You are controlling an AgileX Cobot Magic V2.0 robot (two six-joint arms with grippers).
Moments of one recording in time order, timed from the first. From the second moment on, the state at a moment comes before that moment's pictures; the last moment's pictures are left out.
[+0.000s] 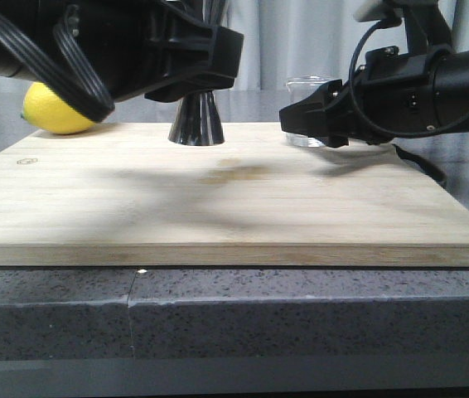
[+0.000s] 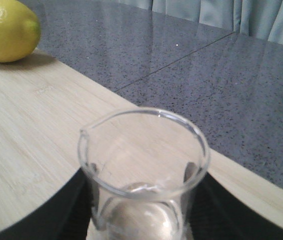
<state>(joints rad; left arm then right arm) -0.84 1.45 -0.71 -0.11 -0.41 0.02 0.19 1.76 -0.77 -0.65 -0.84 0.30</state>
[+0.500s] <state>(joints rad) -0.84 1.45 -0.71 -0.11 -0.41 0.02 0.19 1.76 -0.77 -0.64 -0.85 0.29</state>
